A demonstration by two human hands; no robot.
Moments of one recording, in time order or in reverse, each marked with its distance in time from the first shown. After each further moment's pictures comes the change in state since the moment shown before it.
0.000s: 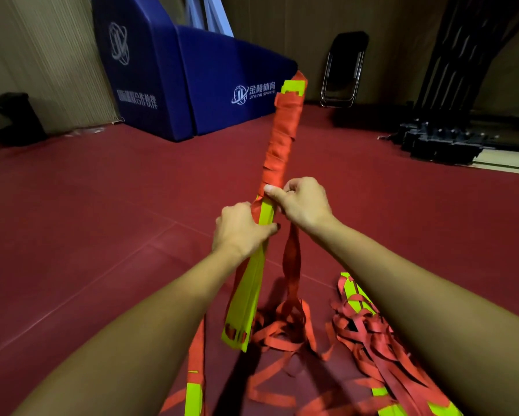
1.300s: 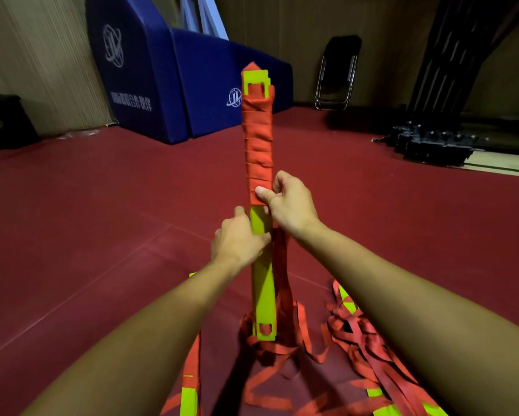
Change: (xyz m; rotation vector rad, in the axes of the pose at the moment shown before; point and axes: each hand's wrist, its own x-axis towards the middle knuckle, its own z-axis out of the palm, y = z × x) left_hand -0.003 -0.003 0.017 -0.050 -0.077 -0.056; right_hand -0.003 -0.006 0.010 0.106 0.052 -0.063
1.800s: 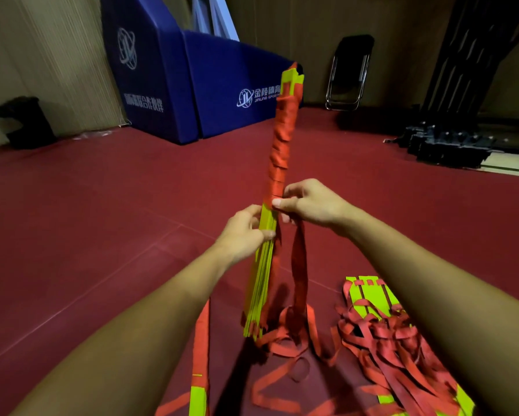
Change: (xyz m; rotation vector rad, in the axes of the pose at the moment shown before) left_hand 0.012 -0.014 -0.017 -0.524 -0.266 0.128; right_hand 0.009 -0.002 -0.038 0.016 -0.515 -0.045
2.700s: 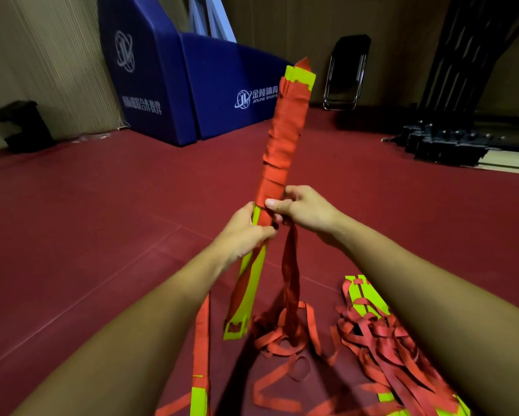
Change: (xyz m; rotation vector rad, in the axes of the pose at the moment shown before) left_hand 0.000 0.007 0.003 -0.147 -0.011 0.012; right_hand 0.001 0.006 0.020 0.282 0.057 0.001
